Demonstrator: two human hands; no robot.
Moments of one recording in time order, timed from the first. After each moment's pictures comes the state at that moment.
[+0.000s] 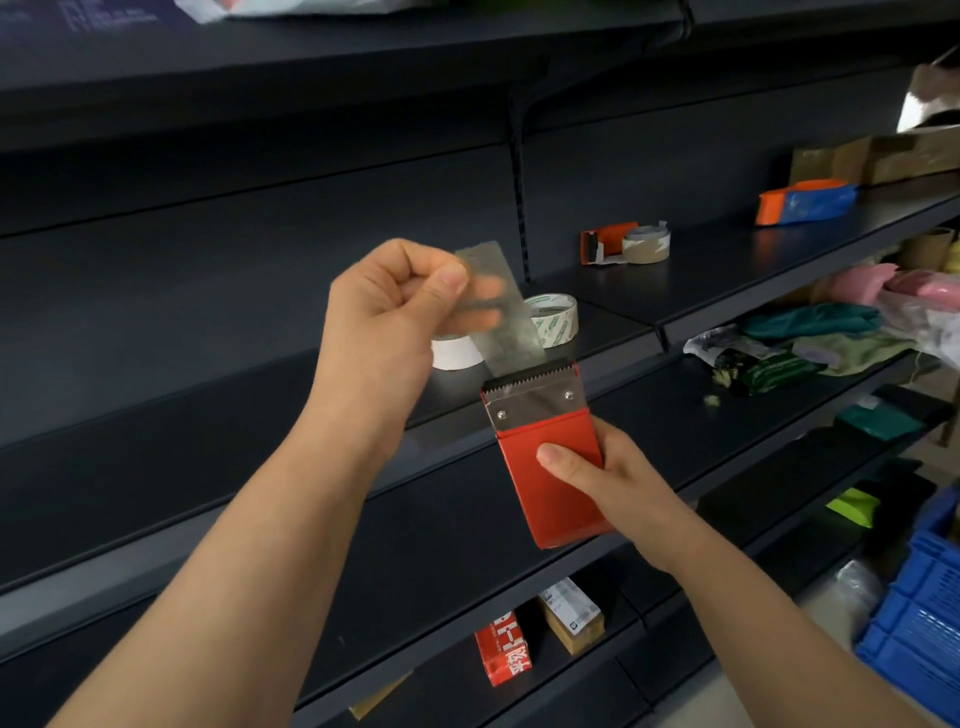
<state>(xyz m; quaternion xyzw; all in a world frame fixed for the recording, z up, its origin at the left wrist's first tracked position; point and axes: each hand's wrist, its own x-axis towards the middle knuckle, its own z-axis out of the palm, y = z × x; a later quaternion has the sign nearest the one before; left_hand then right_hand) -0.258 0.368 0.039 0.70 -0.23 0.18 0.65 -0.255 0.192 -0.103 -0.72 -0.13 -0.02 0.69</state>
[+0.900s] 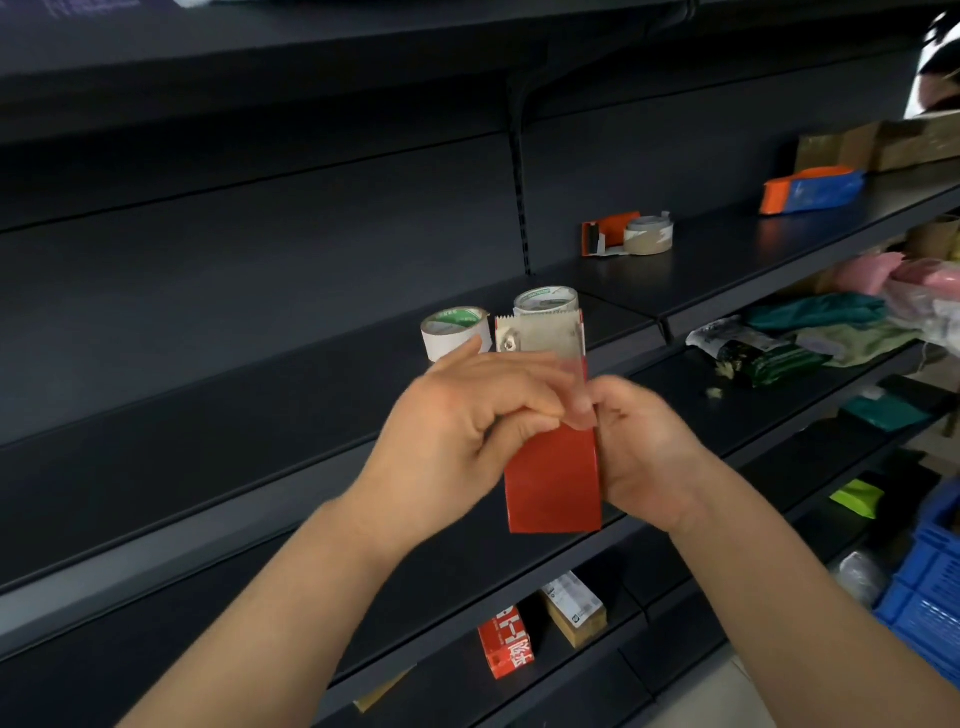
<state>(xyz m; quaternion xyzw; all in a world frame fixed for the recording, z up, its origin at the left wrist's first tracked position) -0.254 0.368 -0.019 0.79 -0.47 0.25 0.30 -0.248 0.188 -0.061 -0.53 -0.06 0.16 0.83</state>
